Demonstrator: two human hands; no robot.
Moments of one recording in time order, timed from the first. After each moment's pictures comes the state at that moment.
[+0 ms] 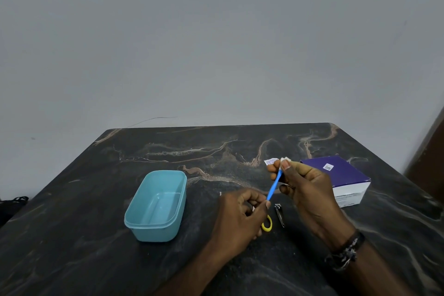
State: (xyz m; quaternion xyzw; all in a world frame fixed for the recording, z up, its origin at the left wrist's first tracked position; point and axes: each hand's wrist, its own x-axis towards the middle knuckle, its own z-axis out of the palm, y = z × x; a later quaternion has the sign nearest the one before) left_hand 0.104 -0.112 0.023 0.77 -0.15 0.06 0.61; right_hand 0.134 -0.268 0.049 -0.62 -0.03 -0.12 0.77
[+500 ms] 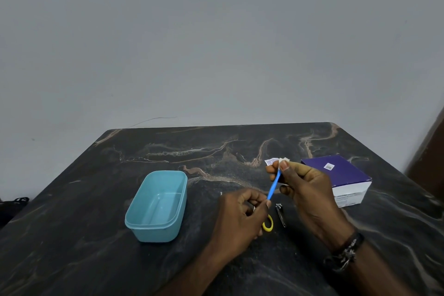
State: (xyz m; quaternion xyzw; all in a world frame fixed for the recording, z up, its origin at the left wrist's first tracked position) left_hand 0.105 -0.112 0.023 0.76 -0.15 0.06 0.63; right_hand 0.135 -0.267 0.046 -0.65 -0.04 -0.14 0.75
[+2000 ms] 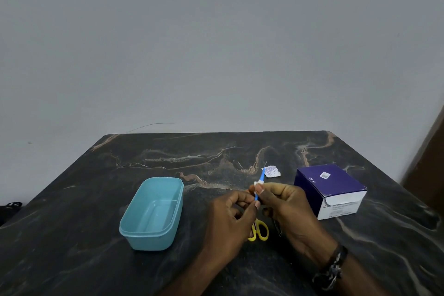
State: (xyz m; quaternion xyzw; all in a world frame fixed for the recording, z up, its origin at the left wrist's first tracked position) left_hand 0.105 -0.112 0.030 0.73 -0.10 0.11 0.67; right_hand 0.129 -0.247 0.037 -0.66 -0.04 -0.02 0.75
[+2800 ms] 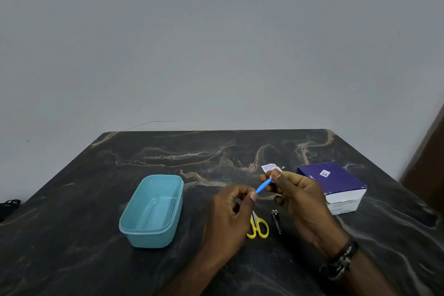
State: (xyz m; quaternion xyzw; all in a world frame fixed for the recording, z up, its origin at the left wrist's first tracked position) left_hand 0.111 -0.110 0.022 0.77 -0.13 0.18 0.60; right_hand 0.128 -0.261 0.053 -0.62 -0.01 -0.07 0.78
